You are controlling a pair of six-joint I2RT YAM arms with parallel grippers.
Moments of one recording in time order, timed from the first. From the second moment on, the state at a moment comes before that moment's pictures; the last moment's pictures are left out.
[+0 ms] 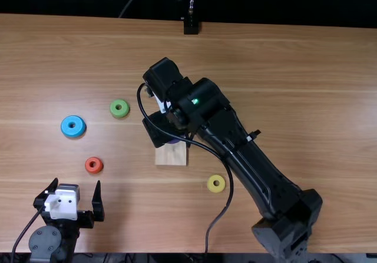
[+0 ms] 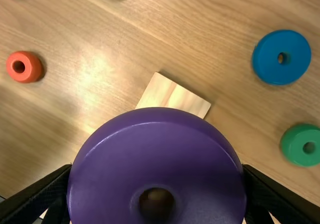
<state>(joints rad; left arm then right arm) -0.05 0.01 0.11 -0.41 -0.01 -0.01 0.69 2.11 2.21 -1.36 -0.02 0.15</state>
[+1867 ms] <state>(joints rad) -0.05 0.01 0.11 -0.41 -0.01 -0.01 0.51 2.24 2.34 -1.34 -0.02 0.15</state>
